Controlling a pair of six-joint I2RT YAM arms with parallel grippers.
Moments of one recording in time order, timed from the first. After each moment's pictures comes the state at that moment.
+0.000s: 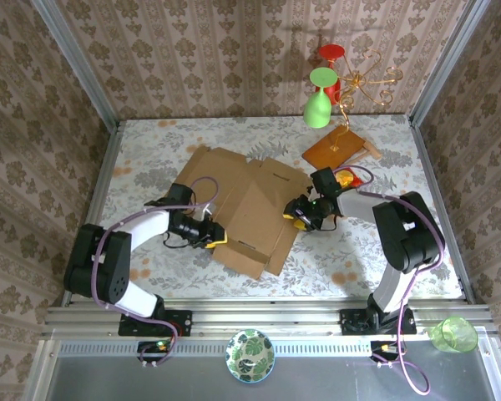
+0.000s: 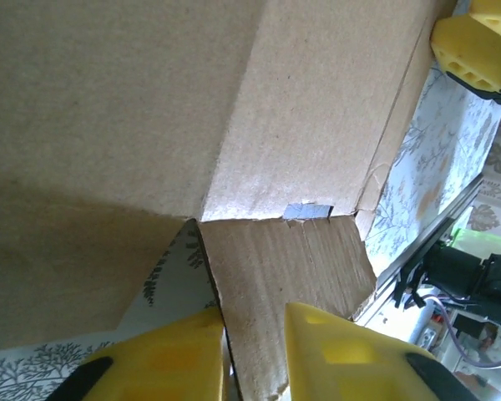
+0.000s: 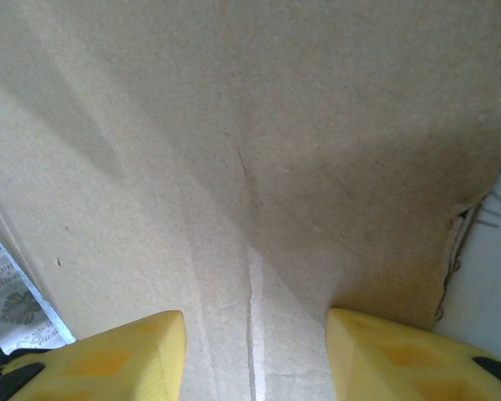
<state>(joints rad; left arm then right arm) -0.33 1.50 0.72 -0.52 0.80 -0.39 0.31 1.76 0.92 -0.27 -0.52 0.89</state>
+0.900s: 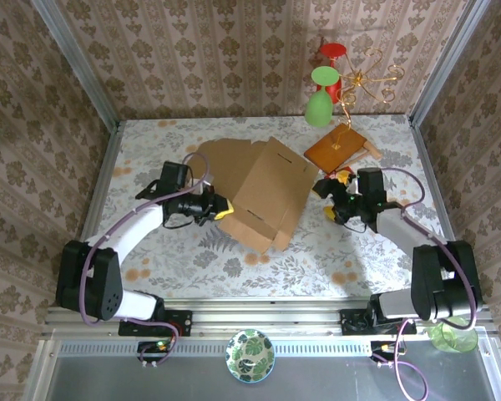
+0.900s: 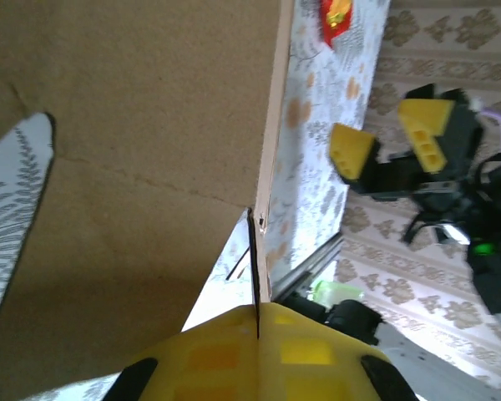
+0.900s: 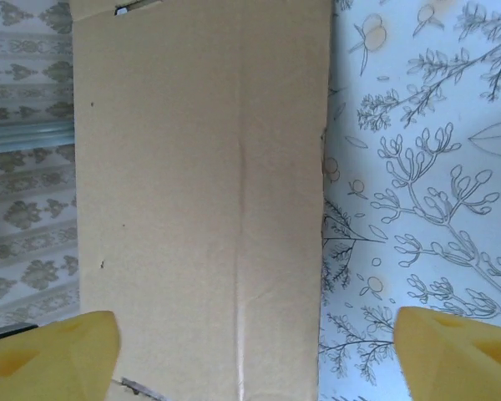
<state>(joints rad) -0.34 1.39 0.89 -0.41 0.90 -0.81 0.08 1.40 0.67 -0.03 -0.59 1.02</state>
